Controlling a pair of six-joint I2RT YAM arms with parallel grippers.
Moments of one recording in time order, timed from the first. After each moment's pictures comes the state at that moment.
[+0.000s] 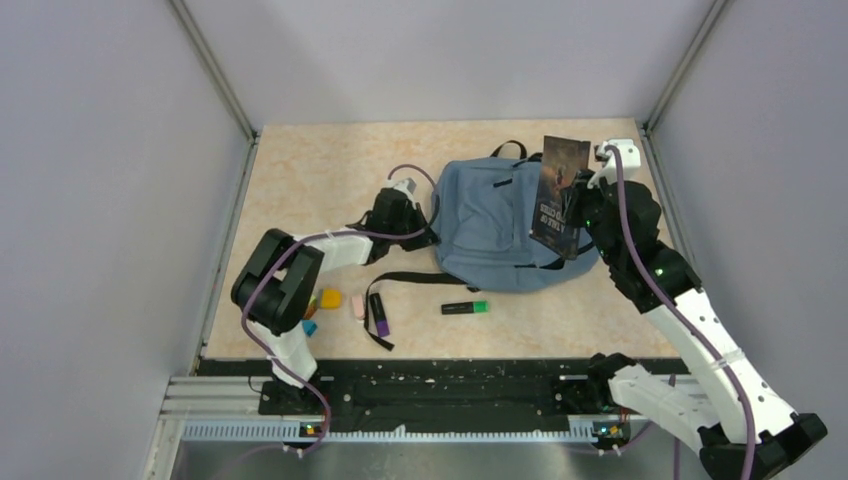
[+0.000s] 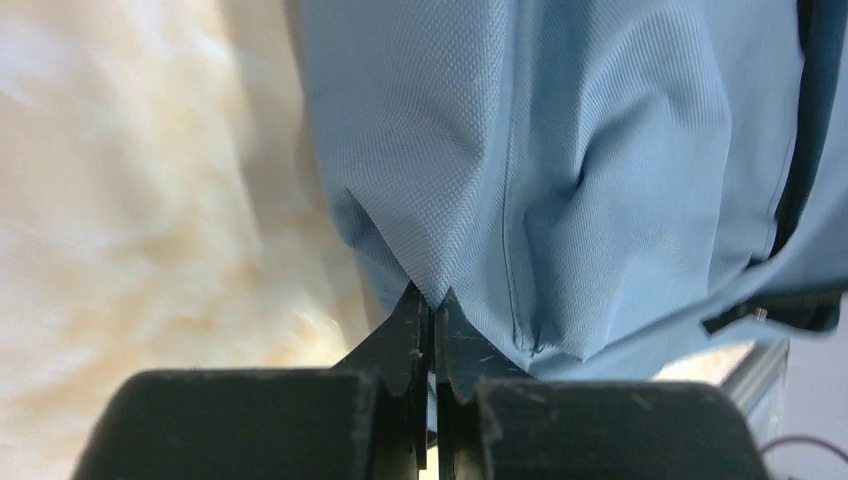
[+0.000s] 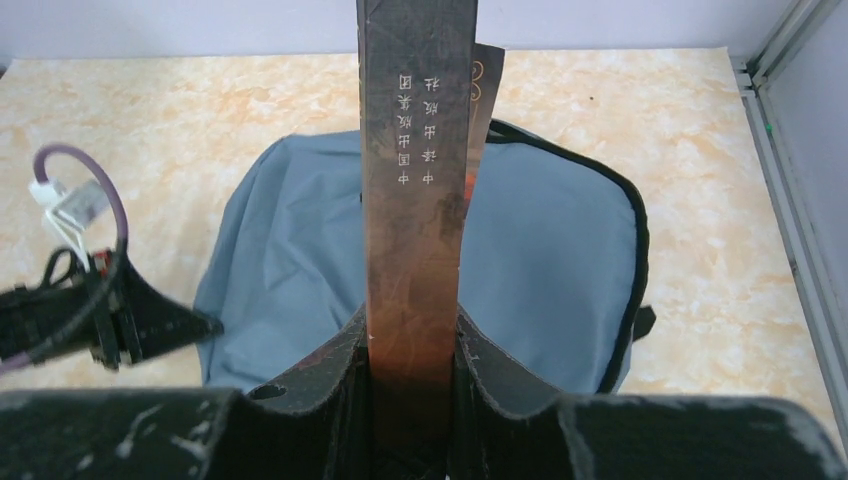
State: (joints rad) left arm -0.54 1.78 0.91 0.22 0.24 -0.73; right arm 0.46 0.87 1.03 -0.39 0.34 0.17
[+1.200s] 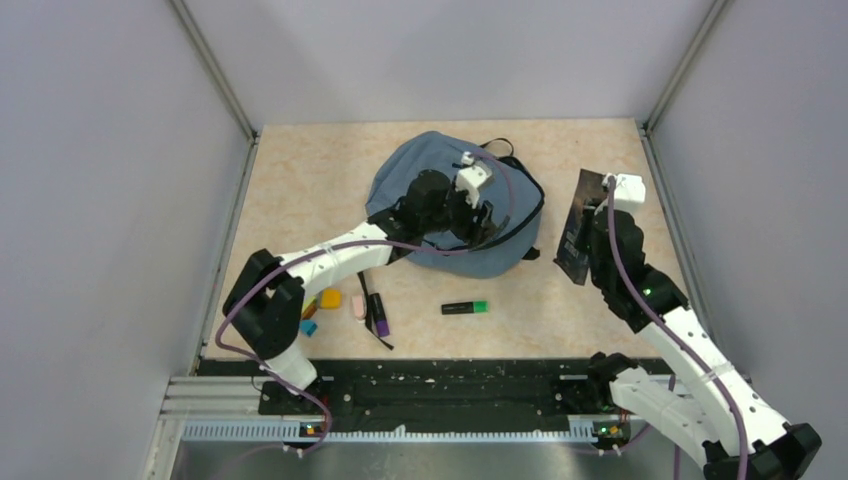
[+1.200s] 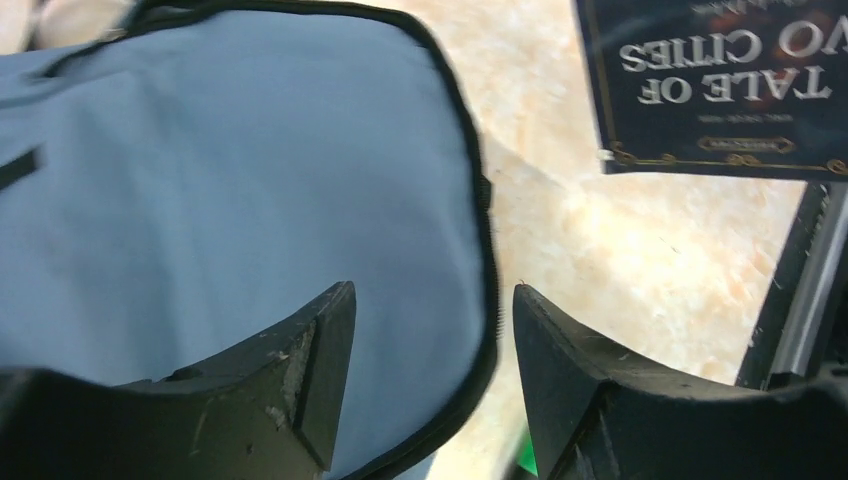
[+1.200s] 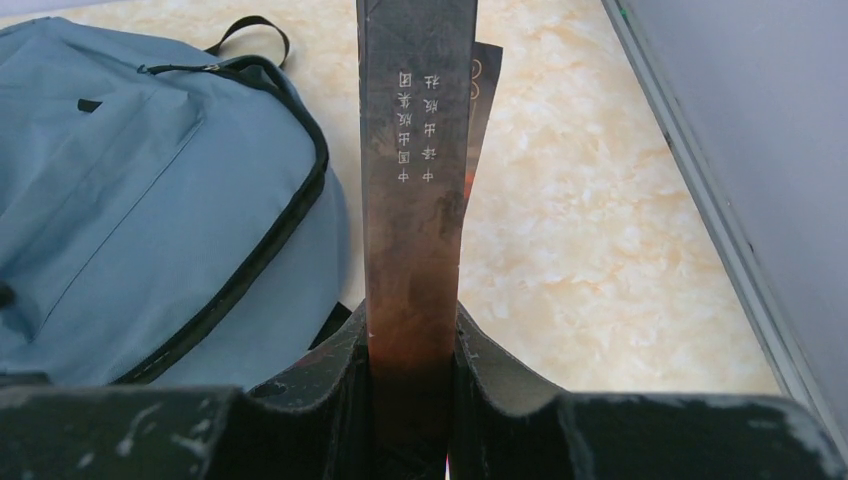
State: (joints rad) left arm -0.74 1.65 1.21 0.08 0.26 -0.07; right arm 0.46 0.77 0.80 -0.39 0.60 0.24
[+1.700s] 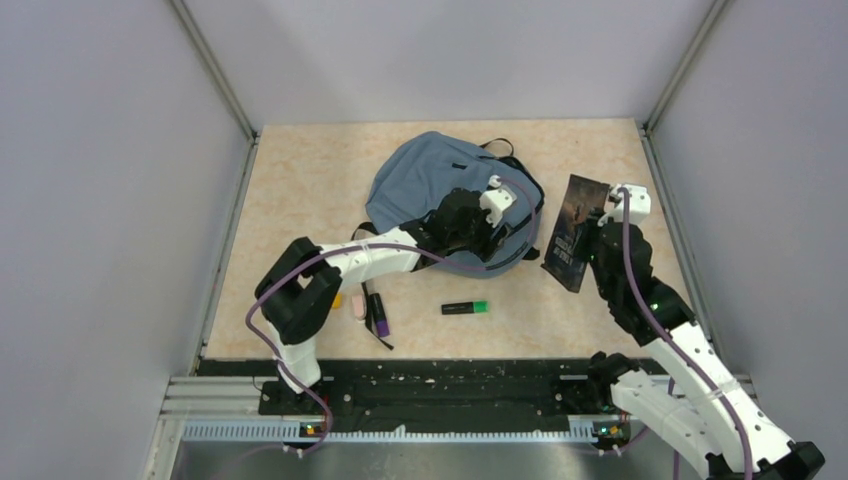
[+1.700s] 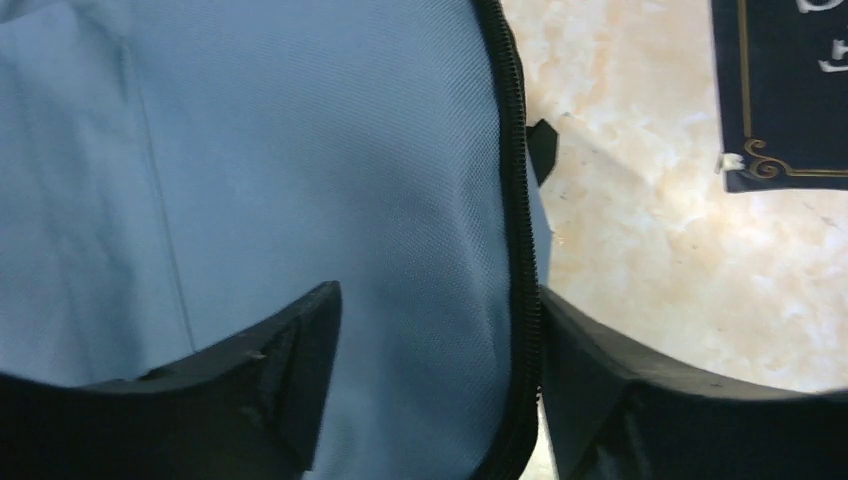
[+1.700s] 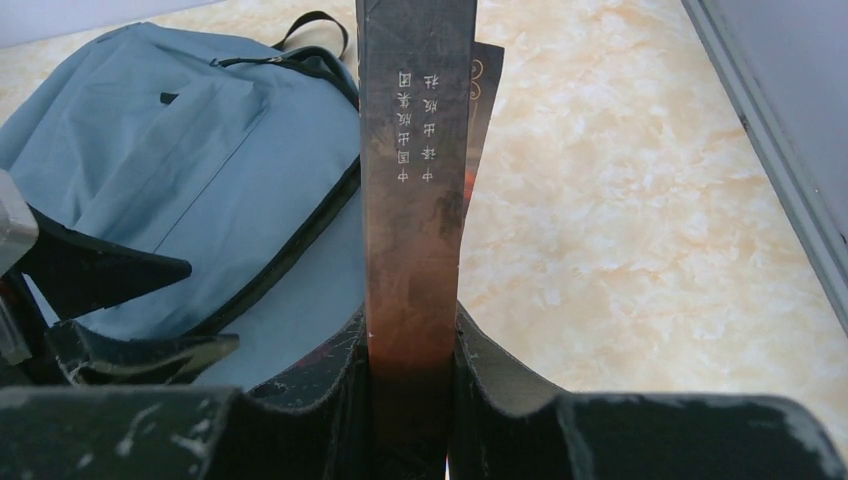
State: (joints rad) left arm -0.86 1.83 1.25 0.08 0.11 0.06; right arm 0.46 0.67 0.74 -0.40 0.51 0.32
